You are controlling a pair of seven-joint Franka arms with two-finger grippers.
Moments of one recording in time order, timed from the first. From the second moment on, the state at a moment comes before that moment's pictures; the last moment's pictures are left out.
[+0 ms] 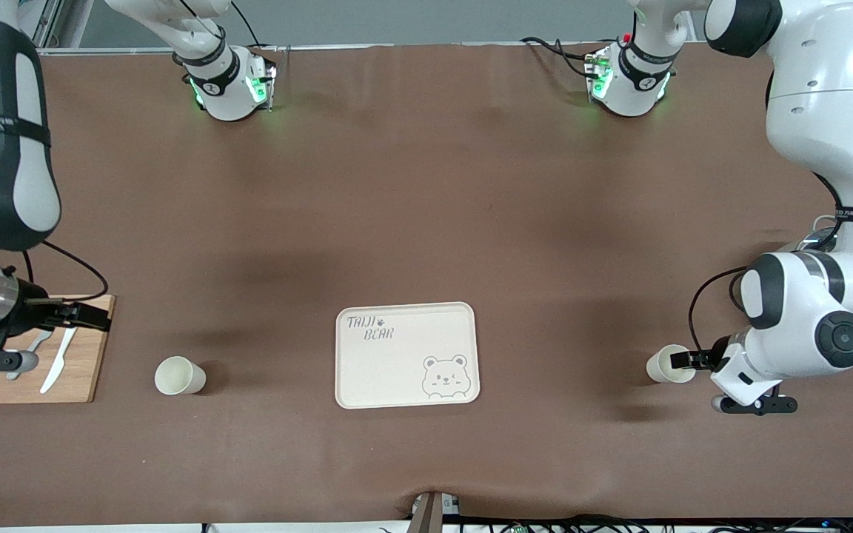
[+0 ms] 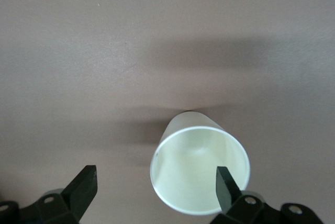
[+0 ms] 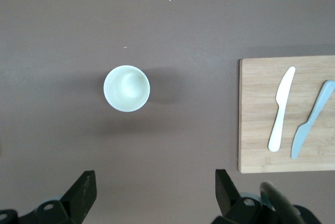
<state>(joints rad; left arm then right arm) 0.03 0.78 -0.05 -1.35 0.03 2.08 -0.02 -0.06 0.47 -0.01 -1.39 0.00 1.85 -0.05</state>
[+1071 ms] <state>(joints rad) 0.04 0.83 -0.05 -1.34 0.03 2.12 -0.01 -0.08 0.73 -0.01 -1.32 0.00 2.12 -0.05</state>
